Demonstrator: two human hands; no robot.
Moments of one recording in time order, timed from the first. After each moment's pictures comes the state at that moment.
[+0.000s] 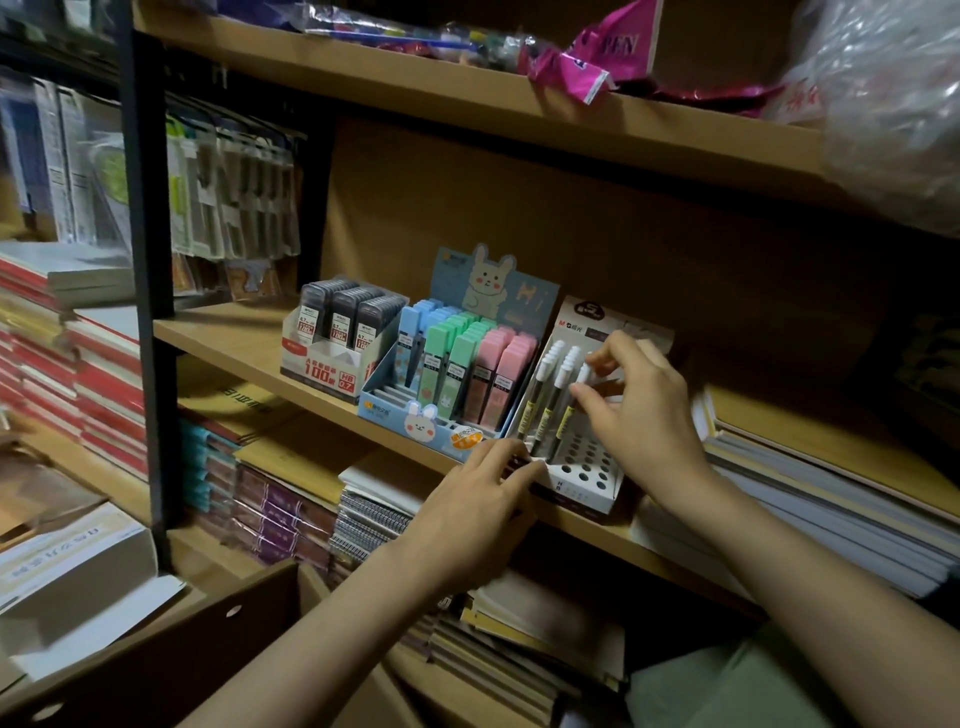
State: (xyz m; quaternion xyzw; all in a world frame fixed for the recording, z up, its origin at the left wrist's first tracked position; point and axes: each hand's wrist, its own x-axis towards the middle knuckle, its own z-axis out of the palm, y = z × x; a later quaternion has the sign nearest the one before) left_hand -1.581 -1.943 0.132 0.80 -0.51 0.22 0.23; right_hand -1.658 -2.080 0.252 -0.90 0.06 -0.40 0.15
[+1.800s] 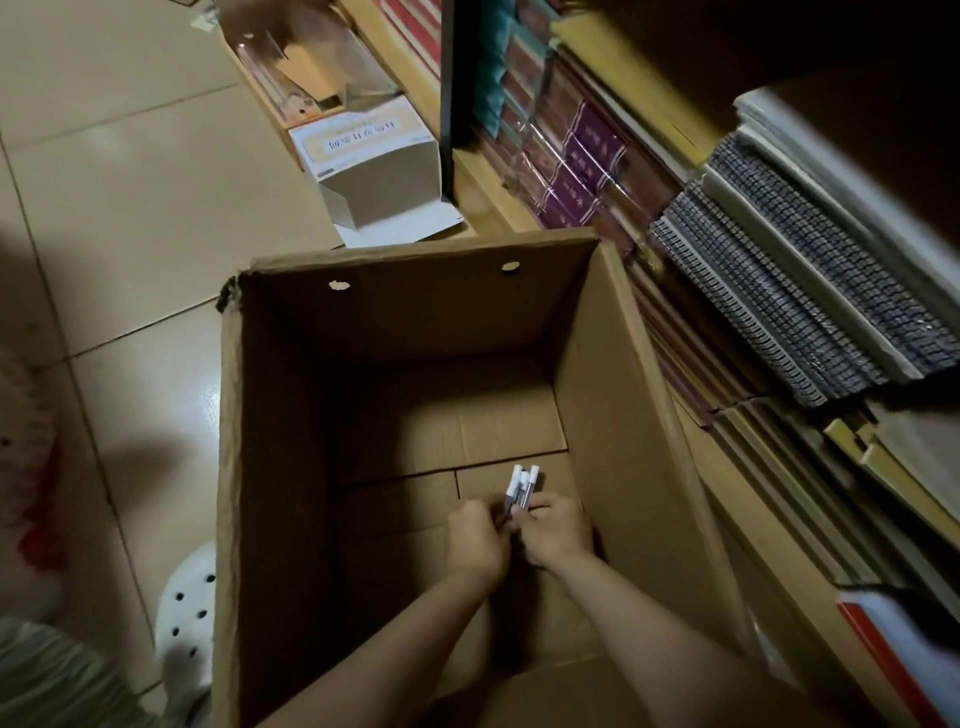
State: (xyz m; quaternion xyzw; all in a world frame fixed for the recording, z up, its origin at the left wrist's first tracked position) left_hand -1.665 -1.824 -0.230 0.83 0.21 -0.23 0.46; right_hand -1.644 -1.917 -0.240 -0.81 0.30 0.30 0.39
